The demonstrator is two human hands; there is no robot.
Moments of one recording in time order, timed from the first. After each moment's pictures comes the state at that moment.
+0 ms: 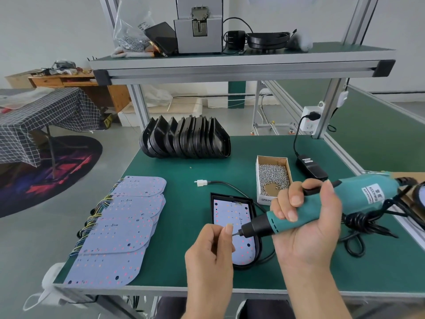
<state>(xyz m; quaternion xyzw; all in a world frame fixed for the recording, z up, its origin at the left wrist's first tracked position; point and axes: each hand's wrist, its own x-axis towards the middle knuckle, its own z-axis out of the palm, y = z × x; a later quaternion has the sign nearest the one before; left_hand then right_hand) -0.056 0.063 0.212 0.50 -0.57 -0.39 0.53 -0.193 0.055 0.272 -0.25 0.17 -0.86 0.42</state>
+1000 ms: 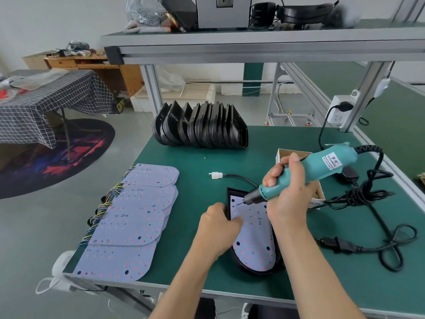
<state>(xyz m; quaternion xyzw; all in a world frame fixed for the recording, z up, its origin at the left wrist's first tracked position) -0.047 -0.043 0.184 0.63 -0.61 -0.41 0.24 -0.188 -0.055 0.230 -0.20 0.32 -0.84 0.39</state>
